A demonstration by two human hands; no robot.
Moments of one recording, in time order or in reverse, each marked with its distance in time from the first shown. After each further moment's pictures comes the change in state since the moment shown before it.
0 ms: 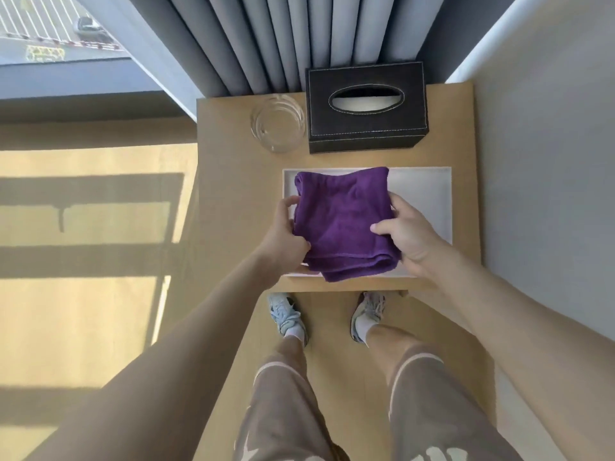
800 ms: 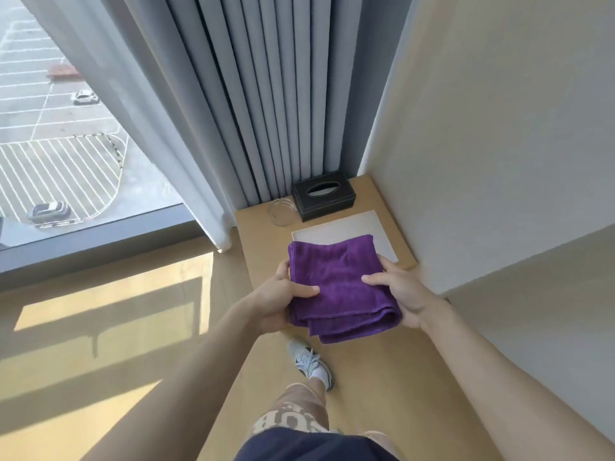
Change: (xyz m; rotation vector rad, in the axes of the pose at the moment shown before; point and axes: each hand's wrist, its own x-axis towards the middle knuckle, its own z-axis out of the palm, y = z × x) left_hand -0.302 0.003 -0.112 -0.122 -0.438 0.033; right_hand -0.344 0.006 0.106 0.341 0.028 -0.173
